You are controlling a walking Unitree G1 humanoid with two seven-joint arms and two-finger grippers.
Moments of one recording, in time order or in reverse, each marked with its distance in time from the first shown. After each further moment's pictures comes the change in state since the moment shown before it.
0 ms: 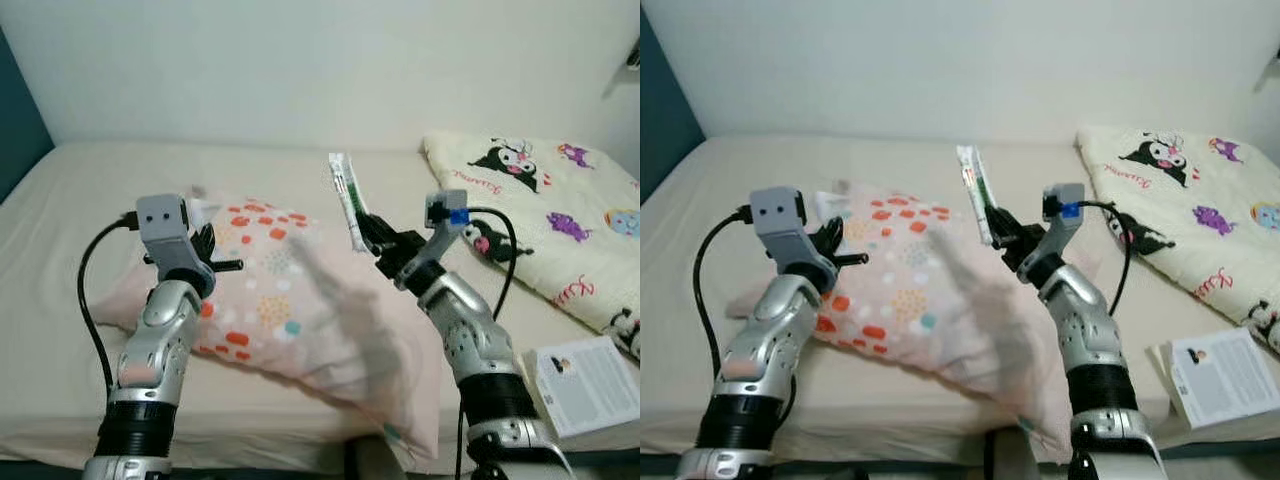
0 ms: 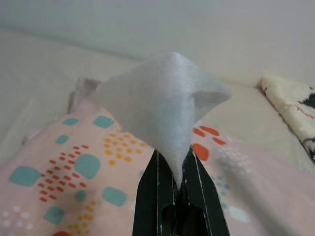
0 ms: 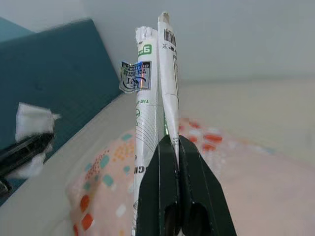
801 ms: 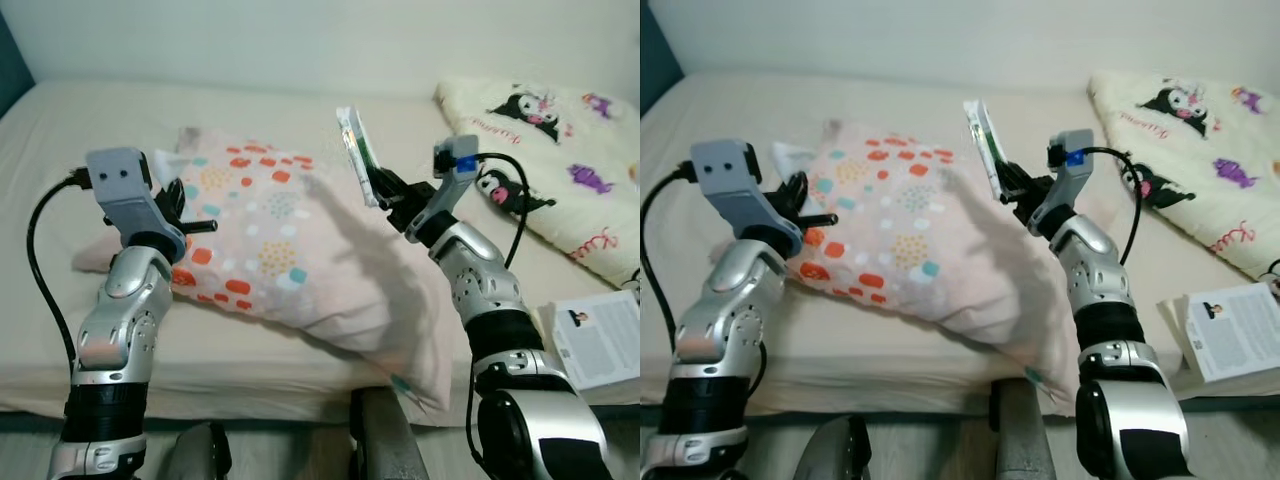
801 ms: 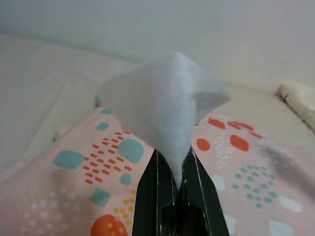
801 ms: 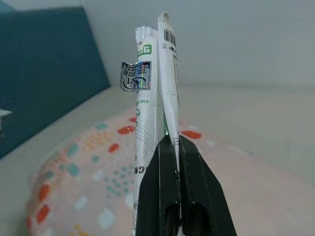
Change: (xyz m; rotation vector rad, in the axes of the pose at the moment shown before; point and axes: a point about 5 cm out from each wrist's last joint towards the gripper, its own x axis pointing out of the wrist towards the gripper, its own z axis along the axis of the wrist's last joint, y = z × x) left arm 0.006 0.015 0.061 0.030 -0.156 0.043; right arm 0.036 -0.009 0.066 -0.149 -0.116 0.038
